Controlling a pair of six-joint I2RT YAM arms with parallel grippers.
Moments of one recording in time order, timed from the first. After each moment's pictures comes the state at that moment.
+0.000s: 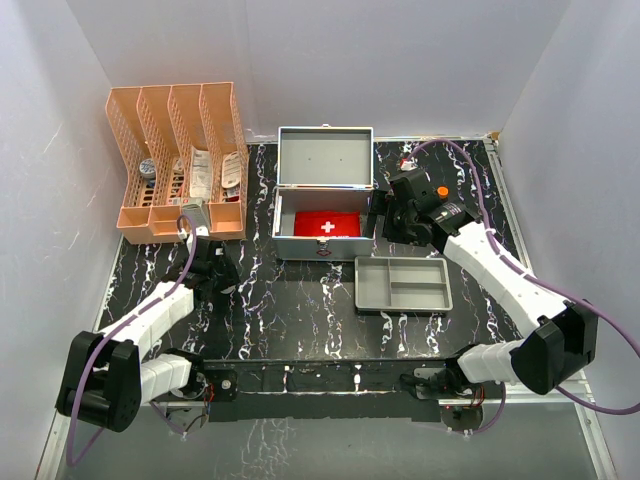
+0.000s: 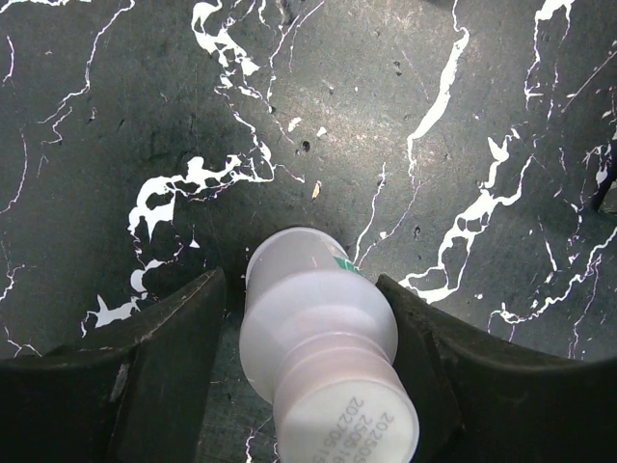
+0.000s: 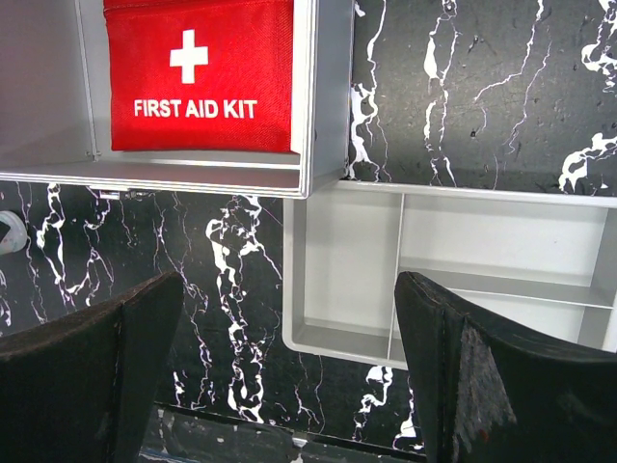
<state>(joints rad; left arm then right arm) -0.27 1.13 0.50 -0.32 -0.26 -0.56 0.49 1.31 1.22 -0.78 0.10 0.57</state>
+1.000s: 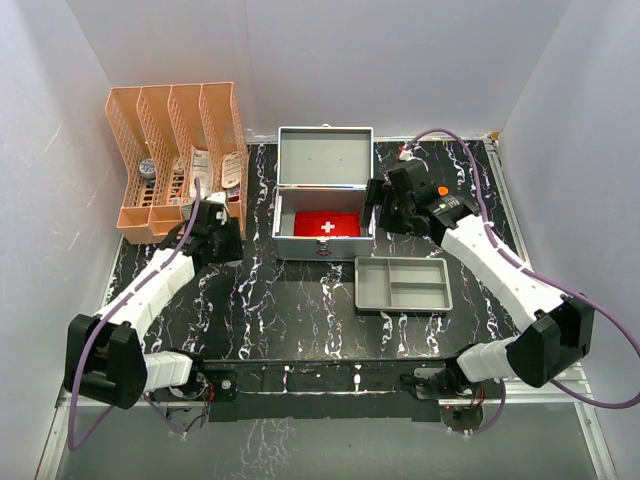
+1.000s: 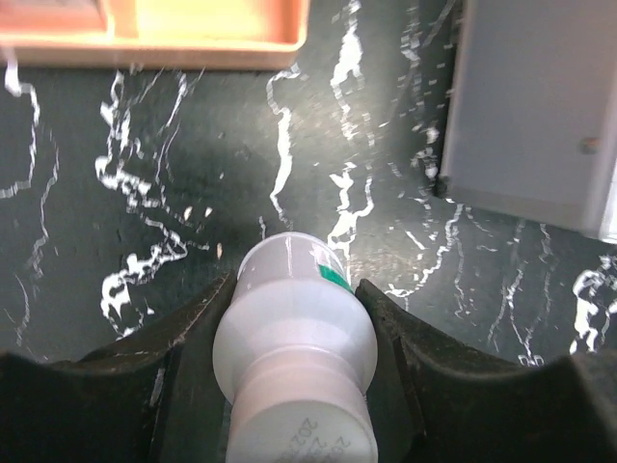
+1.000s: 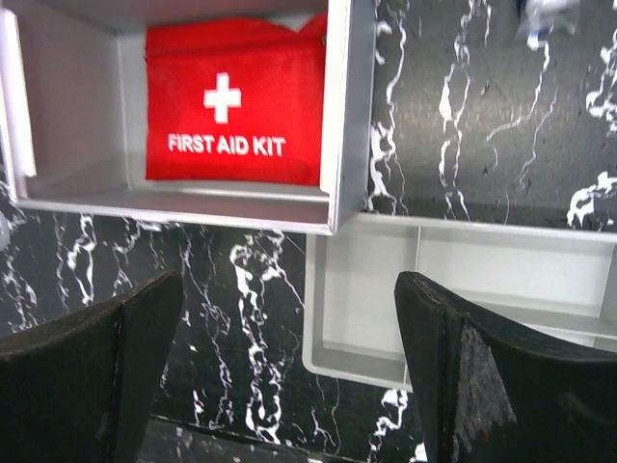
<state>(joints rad) -0.27 1.24 0.79 -0.47 -0.11 -0.36 0.49 1.35 1.27 -0.76 0.10 0.57</state>
